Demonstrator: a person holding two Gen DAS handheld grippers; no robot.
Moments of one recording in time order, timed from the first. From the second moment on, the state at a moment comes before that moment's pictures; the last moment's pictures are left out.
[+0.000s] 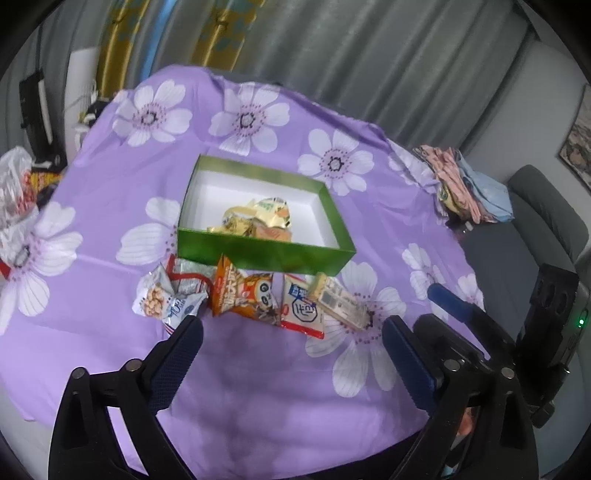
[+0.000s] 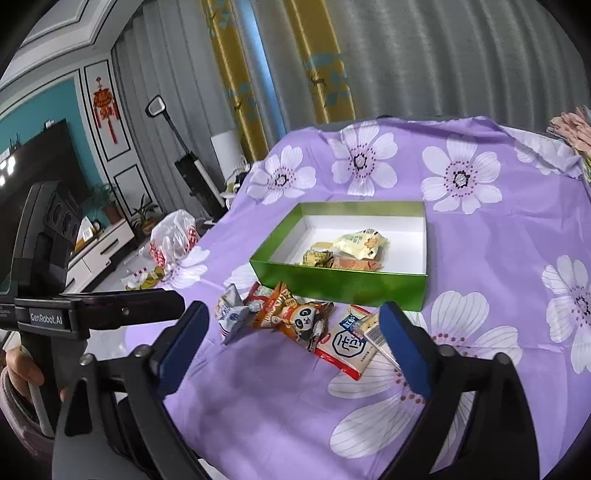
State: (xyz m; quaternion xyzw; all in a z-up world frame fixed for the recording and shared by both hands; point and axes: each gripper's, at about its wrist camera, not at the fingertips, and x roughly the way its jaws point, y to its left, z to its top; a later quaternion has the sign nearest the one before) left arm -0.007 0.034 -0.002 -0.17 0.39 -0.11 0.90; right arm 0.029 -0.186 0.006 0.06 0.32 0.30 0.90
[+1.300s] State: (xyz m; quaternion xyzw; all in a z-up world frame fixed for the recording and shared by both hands) left arm 0.092 -0.058 -0.082 -0.04 0.43 -0.19 0.88; right arm 0.066 -0.242 -0.117 0.11 0.43 0.20 0.88
